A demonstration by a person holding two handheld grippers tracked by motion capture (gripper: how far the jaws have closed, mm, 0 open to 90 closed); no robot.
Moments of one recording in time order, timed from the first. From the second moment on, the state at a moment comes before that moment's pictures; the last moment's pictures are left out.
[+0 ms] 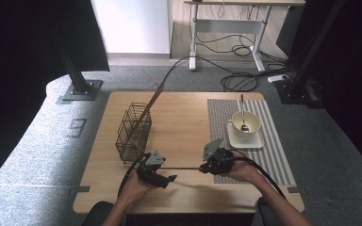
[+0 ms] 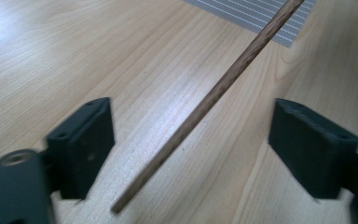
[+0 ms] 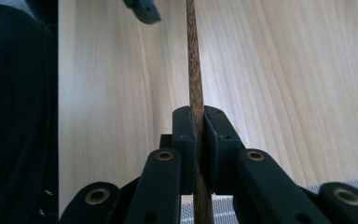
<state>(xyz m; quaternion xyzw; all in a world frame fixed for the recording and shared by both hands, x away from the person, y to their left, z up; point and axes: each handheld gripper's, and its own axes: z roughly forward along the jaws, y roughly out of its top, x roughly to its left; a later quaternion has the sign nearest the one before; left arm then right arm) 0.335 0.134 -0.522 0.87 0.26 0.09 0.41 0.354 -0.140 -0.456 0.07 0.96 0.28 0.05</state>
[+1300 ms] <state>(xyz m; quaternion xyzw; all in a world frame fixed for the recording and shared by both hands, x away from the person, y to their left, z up) 0.341 0.123 -0.556 0.88 0.29 0.10 0.36 0.376 -0.221 -0.454 0.20 0.93 0.30 0.09</state>
